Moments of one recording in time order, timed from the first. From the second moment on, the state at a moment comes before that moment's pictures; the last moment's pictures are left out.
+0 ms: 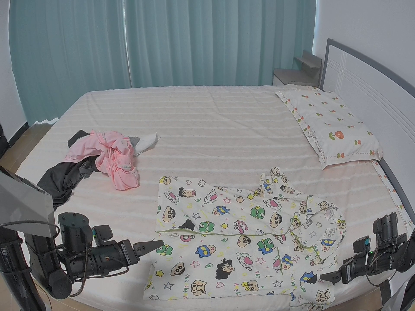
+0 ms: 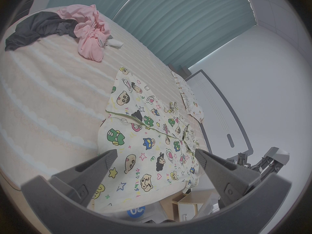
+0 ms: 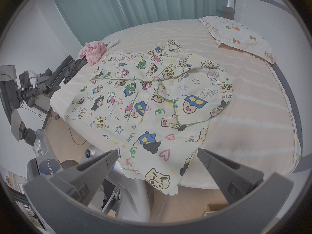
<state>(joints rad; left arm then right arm) -0.31 2.08 -0.03 -1.54 -0.39 -0.72 0.02 1.79 -0.02 -0.74 0.25 -0.15</state>
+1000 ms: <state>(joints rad) -0.34 2.08 -0.03 -1.54 -0.39 -0.75 0.06 1.78 -0.09 -0.91 0.26 0.12</state>
